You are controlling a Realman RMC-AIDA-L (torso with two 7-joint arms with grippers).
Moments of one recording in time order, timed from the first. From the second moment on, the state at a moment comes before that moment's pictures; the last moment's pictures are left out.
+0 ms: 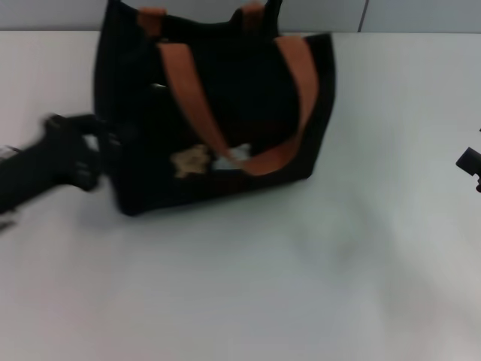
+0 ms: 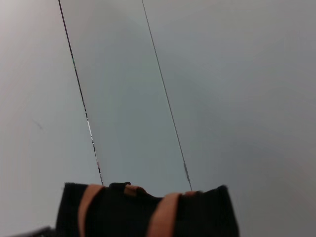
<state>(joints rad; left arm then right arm) -0.36 -2.02 0.53 0.48 1.72 1.70 -0.93 0.32 2.05 -0.10 -0.45 -2.01 -1.88 1.02</state>
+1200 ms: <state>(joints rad) -0.42 -2.07 0.70 0.93 1.68 1.87 -1.14 0.38 2.07 -0.13 -0.34 -2.04 -1.77 0.98</state>
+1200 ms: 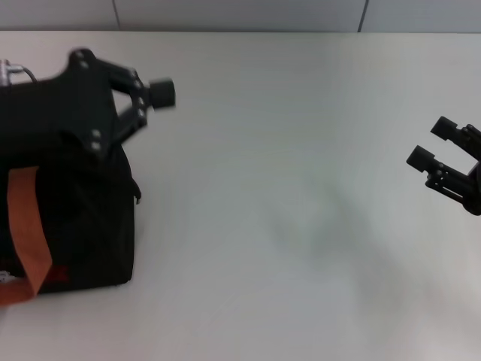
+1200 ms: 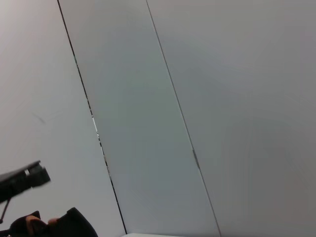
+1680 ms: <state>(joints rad) -0.28 -2.02 0.38 0.65 1.55 1.94 -1.21 0.38 2.07 -0.12 -0.34 -2.03 -1.74 0.98</state>
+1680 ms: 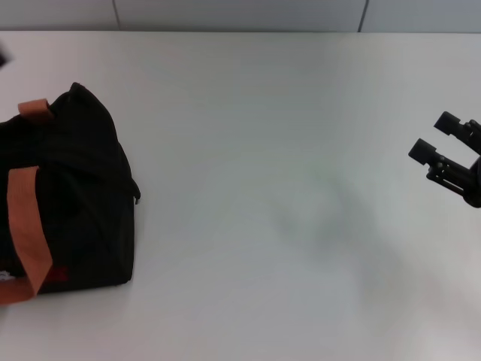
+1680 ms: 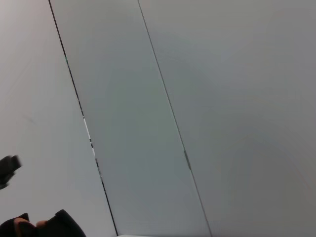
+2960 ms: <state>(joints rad) 0.01 -1.87 0.14 0.53 1.68 1.90 -1.17 0.45 2.08 -0.13 -0.33 -2.01 -1.71 0.90</state>
